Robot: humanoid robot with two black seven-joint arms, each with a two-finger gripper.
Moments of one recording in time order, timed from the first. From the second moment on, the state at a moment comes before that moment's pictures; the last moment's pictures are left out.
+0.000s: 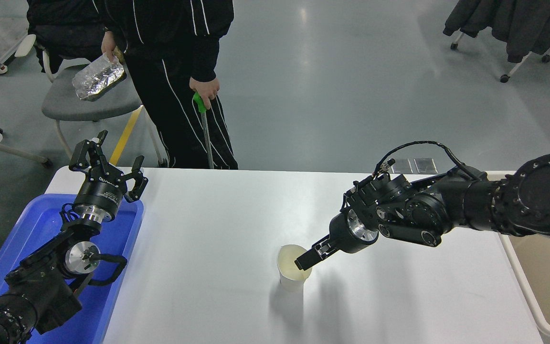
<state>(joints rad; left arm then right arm) -0.59 0.29 -0.87 -0.45 0.19 -0.49 -0.64 1.35 -0.03 -0.79 0.80 -0.90 0.23 0.42</state>
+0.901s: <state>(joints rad) -0.59 0.29 -0.87 -0.45 0.19 -0.49 -0.64 1.27 -0.04 -0.81 0.75 -0.90 0.14 0.43</state>
